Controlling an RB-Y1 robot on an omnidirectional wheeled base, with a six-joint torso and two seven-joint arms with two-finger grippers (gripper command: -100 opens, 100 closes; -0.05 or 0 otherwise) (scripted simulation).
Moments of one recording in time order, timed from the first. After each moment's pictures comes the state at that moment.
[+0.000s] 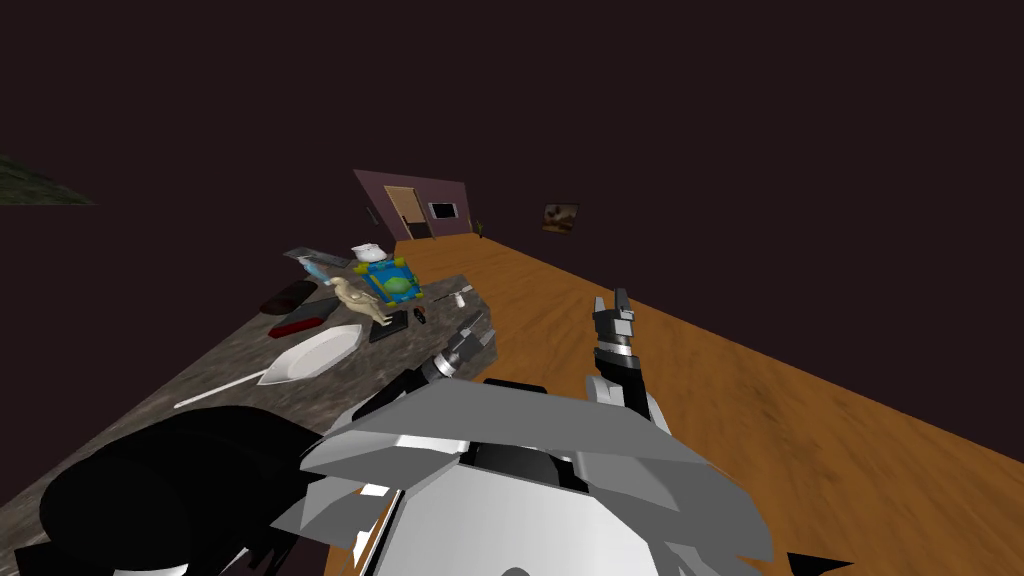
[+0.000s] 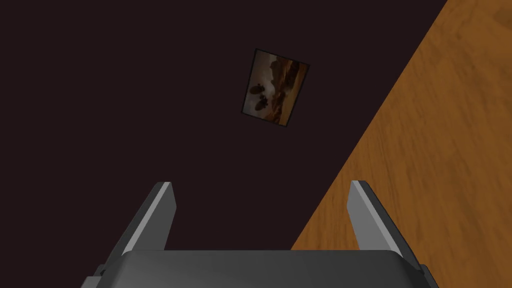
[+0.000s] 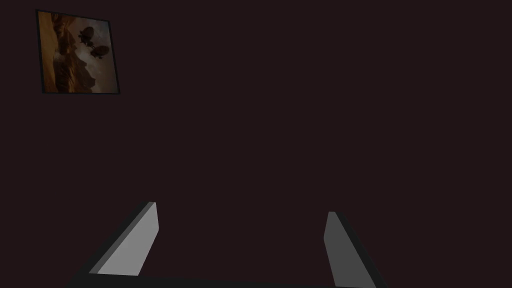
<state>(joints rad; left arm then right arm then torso) 0.60 0.89 -0.50 -2.37 0.66 -0.38 -0.01 0.48 0.00 0.03 -2.22 0.10 -0.42 -0.05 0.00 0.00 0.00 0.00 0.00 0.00</state>
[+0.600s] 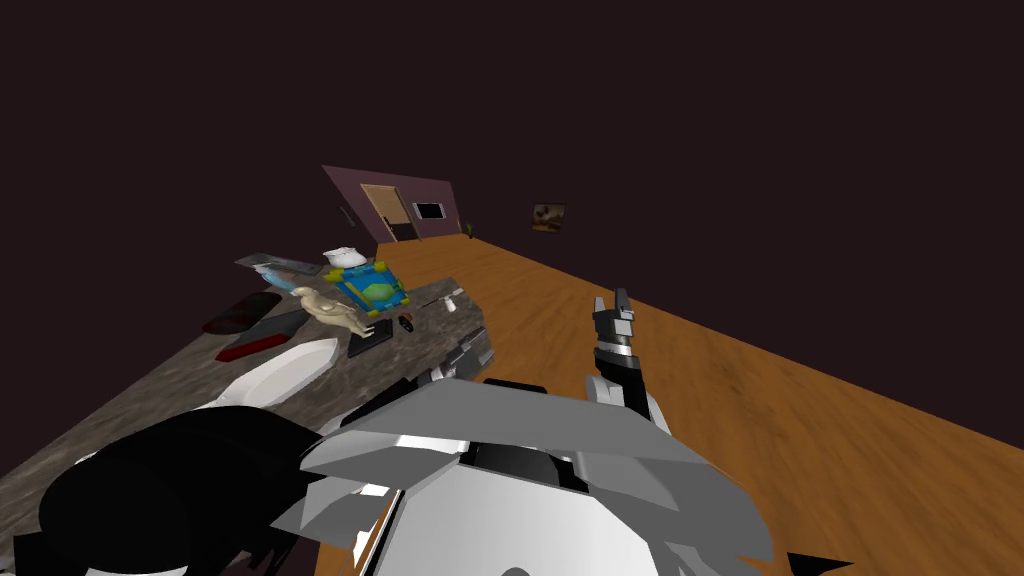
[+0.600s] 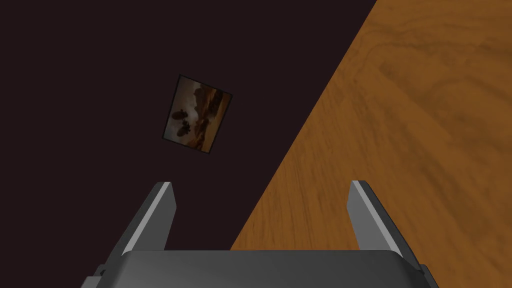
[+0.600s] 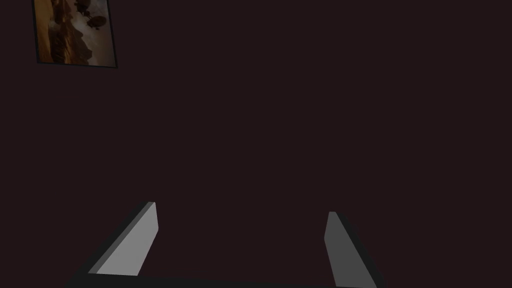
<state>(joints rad) 0.62 1.07 -0.61 -2.37 0.80 -0.38 -0.01 0.48 0.00 0.03 -2.22 0.10 -0.42 -0.05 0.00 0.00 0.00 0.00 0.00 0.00</state>
